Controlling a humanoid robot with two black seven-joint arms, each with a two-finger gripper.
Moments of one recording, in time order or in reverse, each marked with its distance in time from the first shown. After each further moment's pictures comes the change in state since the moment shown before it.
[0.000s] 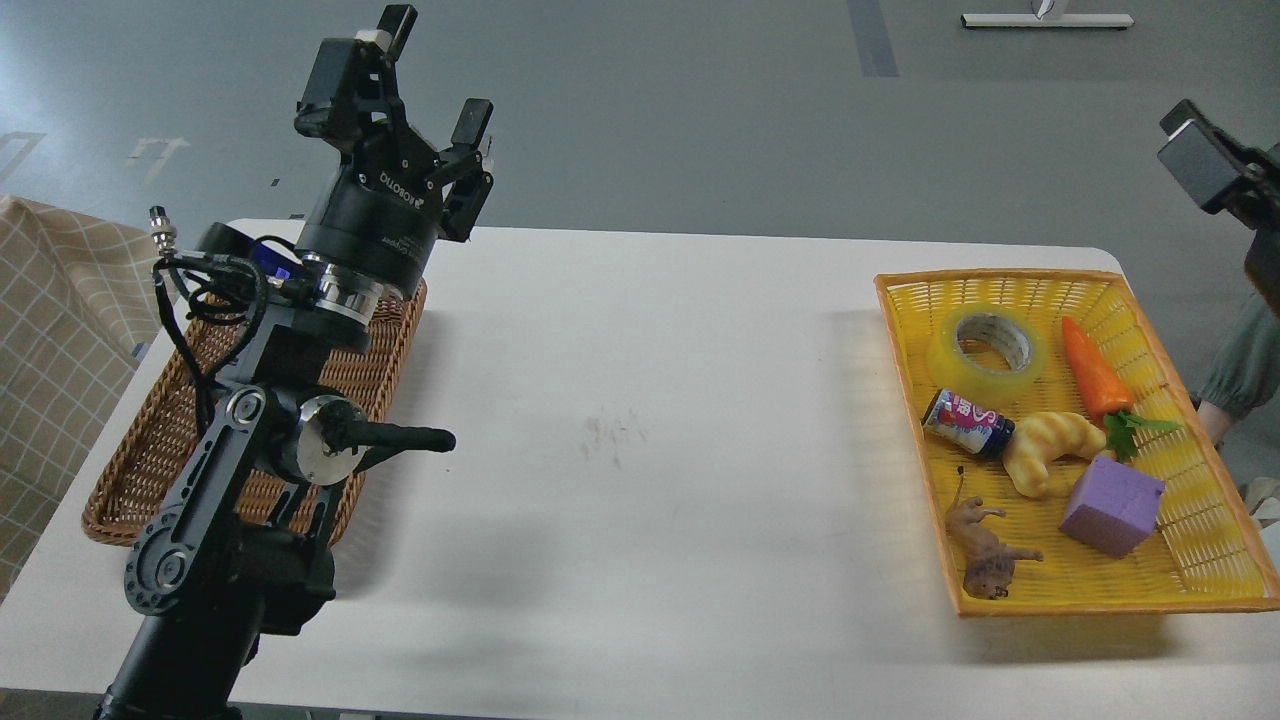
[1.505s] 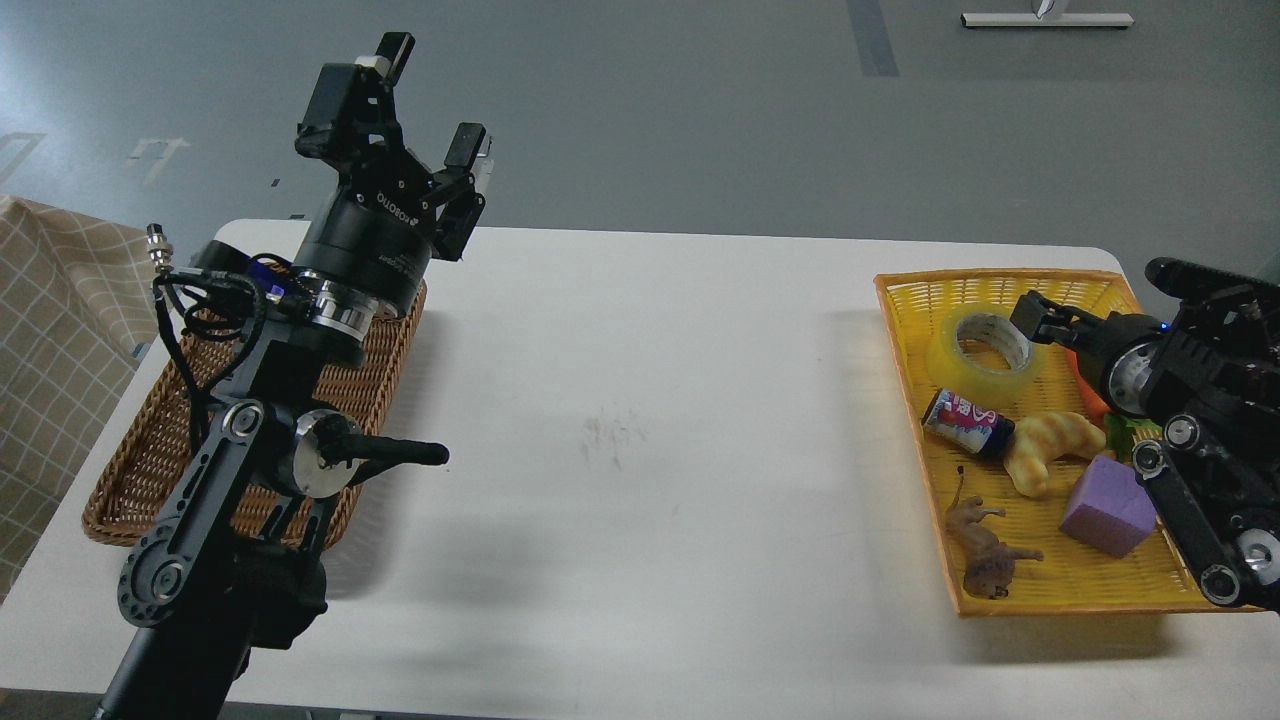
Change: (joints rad) left arm 0.031 0.010 0.000 0.006 0.005 0.005 0.002; right arm 0.224 0.126 -0.441 -0.629 -0.387 -0.010 -0.045
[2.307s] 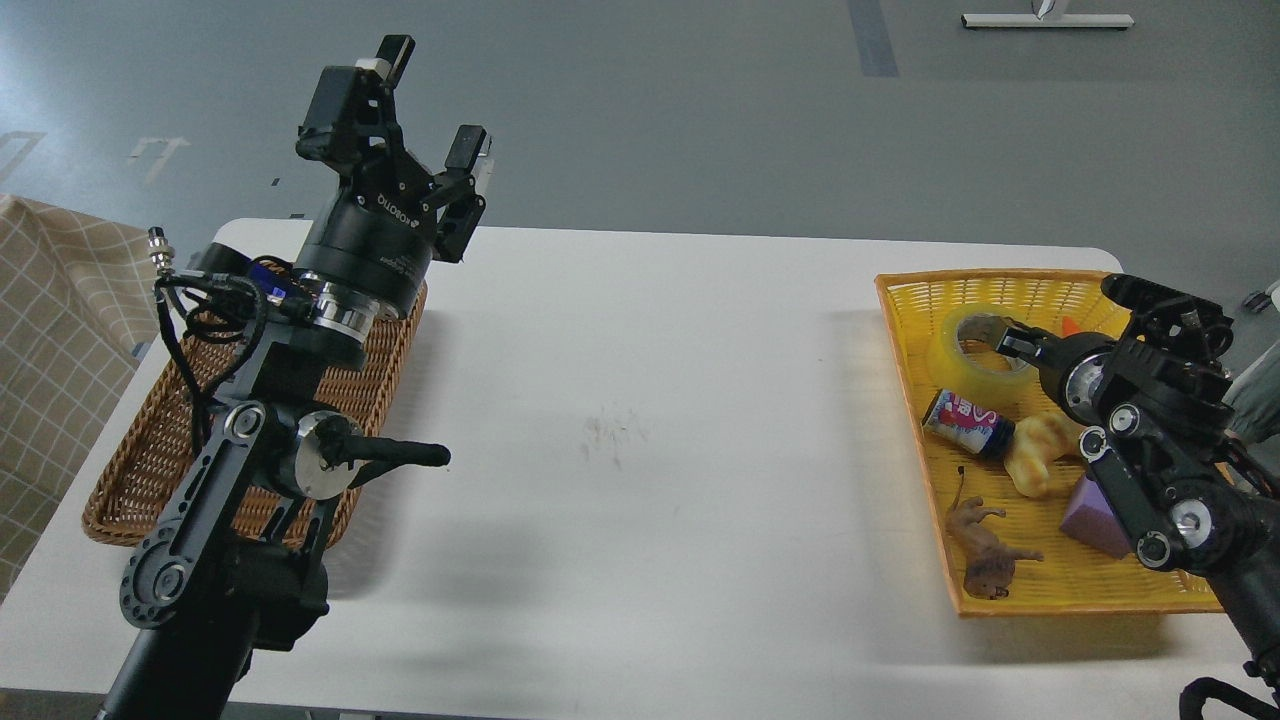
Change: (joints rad) left arm 0.003 -0.005 0.000 0.000 0.000 0.001 0.000; right arm 0.084 0.093 -0.016 -0.228 0.000 -0.039 -0.002
